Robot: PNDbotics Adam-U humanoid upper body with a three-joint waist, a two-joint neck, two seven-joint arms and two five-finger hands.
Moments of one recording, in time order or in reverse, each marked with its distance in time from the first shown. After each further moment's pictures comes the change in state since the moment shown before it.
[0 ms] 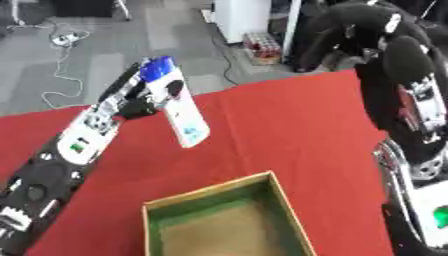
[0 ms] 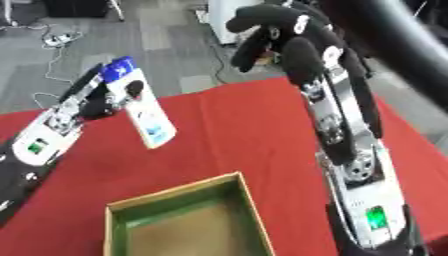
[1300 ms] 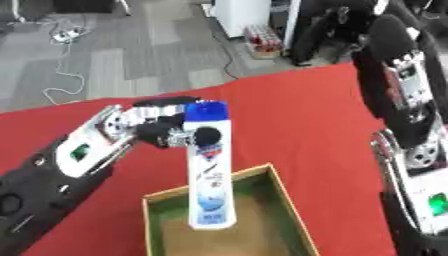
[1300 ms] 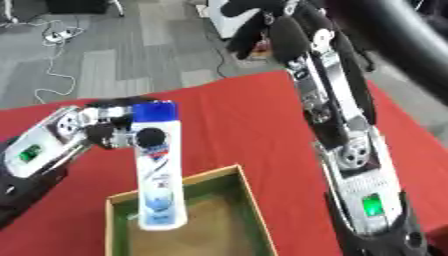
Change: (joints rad) left arm 0.061 0.051 -0.214 -0.309 0.480 0.307 -0.701; right arm -0.010 -0.009 0.024 0.000 0.041 0.075 -0.051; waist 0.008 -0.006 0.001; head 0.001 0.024
